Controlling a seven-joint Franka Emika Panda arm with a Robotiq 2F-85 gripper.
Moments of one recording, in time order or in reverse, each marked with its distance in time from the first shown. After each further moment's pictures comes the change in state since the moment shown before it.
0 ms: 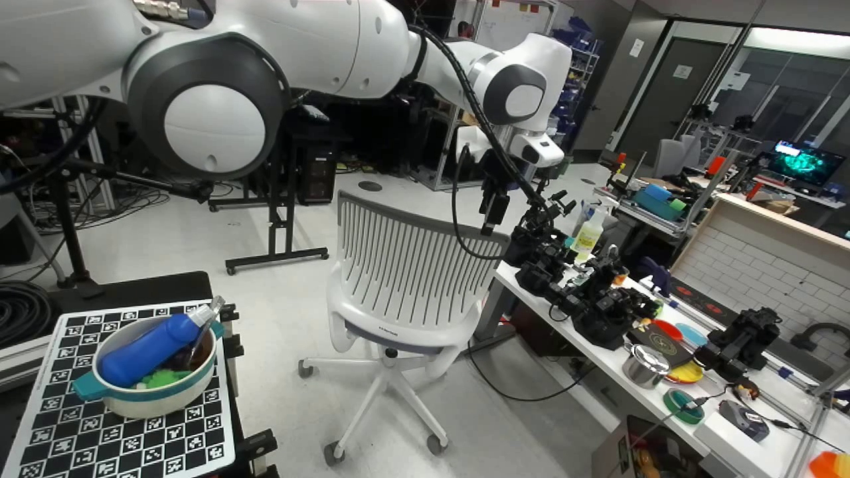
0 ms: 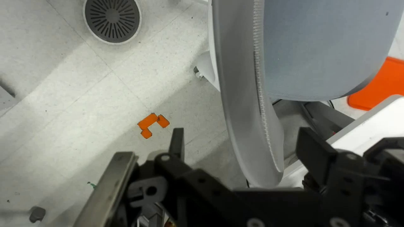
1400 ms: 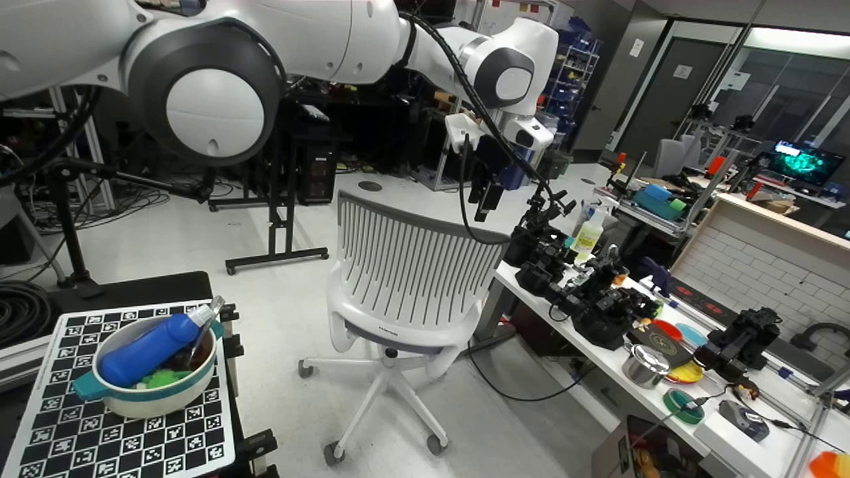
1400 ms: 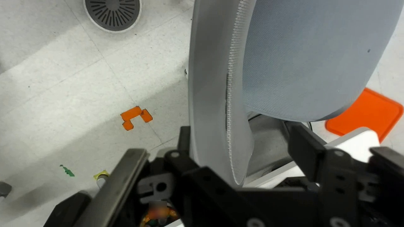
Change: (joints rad) arm 0.042 -0.023 -0.003 -0.004 -0.003 -0.016 -0.127
